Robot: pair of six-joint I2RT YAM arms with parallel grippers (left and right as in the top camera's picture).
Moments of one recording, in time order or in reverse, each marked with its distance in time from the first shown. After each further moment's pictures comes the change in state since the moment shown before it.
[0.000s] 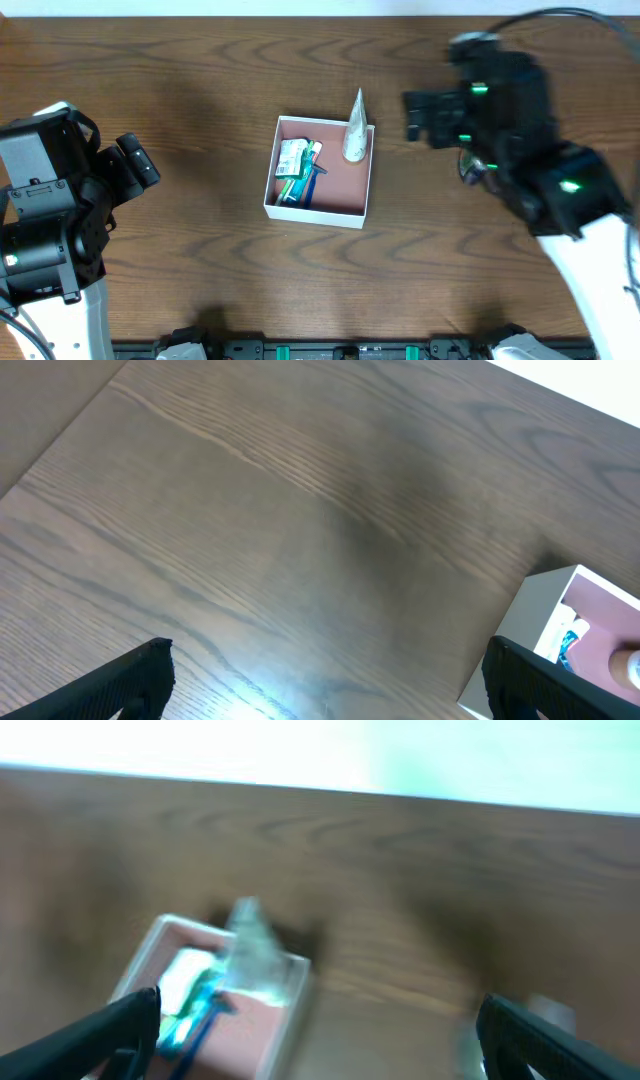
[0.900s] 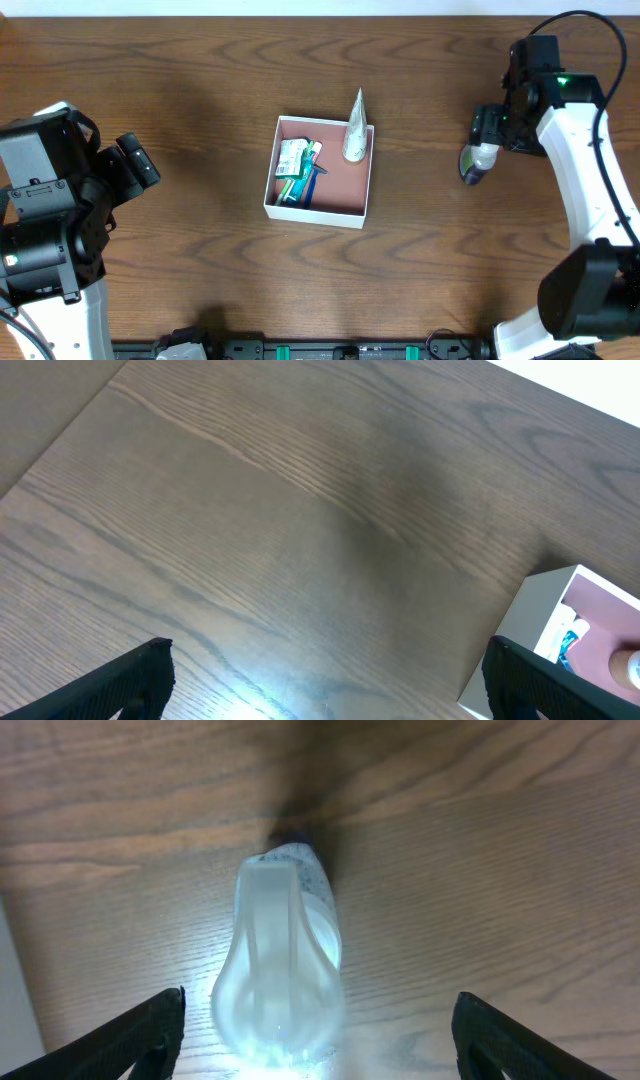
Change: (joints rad) left arm 0.000 0.000 0.000 0.000 0.000 0.000; right arm -0.385 0.448 -0.004 -0.241 -0.003 -0.043
